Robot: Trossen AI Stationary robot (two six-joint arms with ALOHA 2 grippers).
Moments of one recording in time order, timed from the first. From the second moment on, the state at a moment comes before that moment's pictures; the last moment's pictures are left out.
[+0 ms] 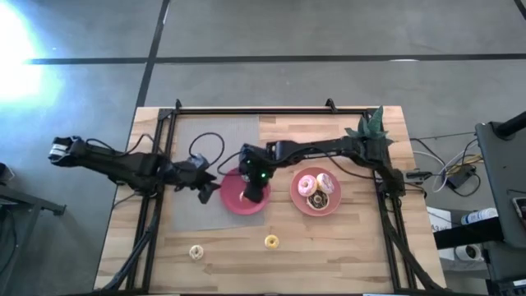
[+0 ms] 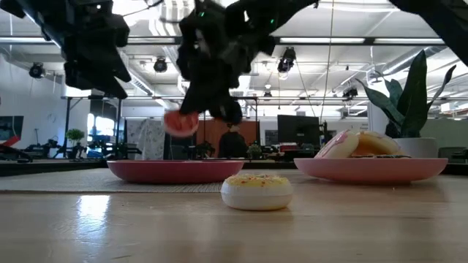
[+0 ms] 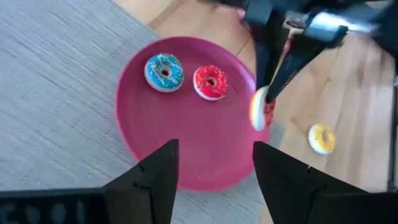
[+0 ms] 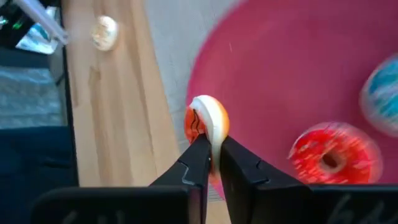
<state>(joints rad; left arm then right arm) -0.17 0.85 0.62 -0.50 -0.23 -0.79 -0.08 2.17 1.76 -0.60 -0.49 0.43</state>
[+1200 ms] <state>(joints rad) -0.44 0.84 0.62 -0.68 -0.38 -0.87 -0.02 2.14 1.76 -0.83 -0.09 0.69</state>
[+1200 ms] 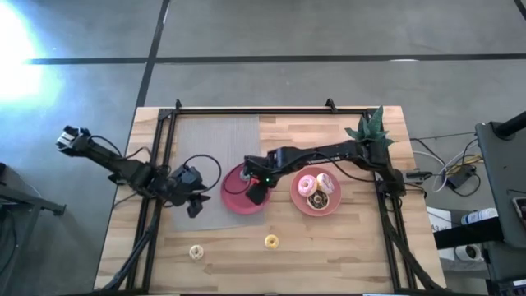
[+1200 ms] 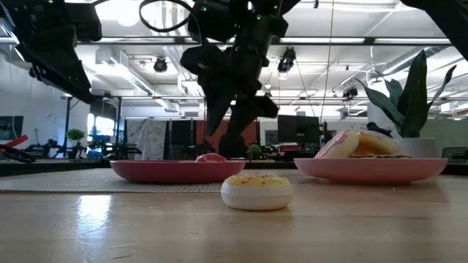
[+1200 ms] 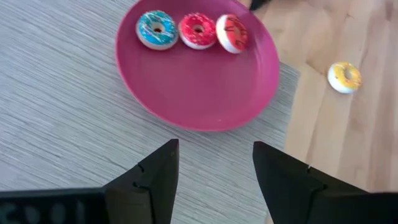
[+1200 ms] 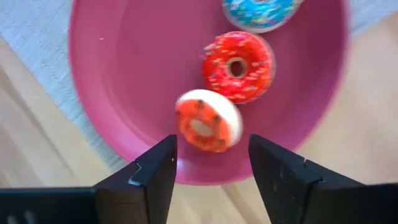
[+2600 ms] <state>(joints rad) -0.90 1.41 0.63 -0.40 -0.06 -1.59 0.18 1.89 1.60 -0.97 0.09 0.46</state>
